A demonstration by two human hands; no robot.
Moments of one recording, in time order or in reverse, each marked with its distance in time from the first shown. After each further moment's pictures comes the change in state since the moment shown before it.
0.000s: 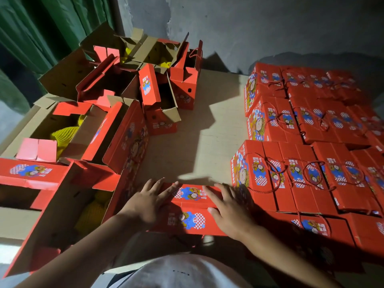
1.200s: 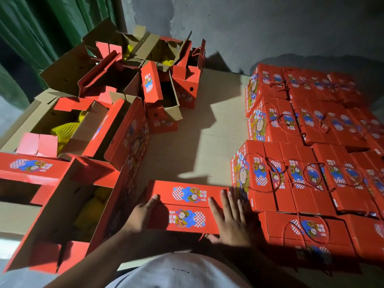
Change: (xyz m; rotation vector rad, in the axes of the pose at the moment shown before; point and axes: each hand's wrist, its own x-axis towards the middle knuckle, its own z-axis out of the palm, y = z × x) left_hand -0.016 0.005 0.048 -1.381 0.192 -0.790; right_hand -0.045 -0.018 0.023 -0.147 -0.076 0.069
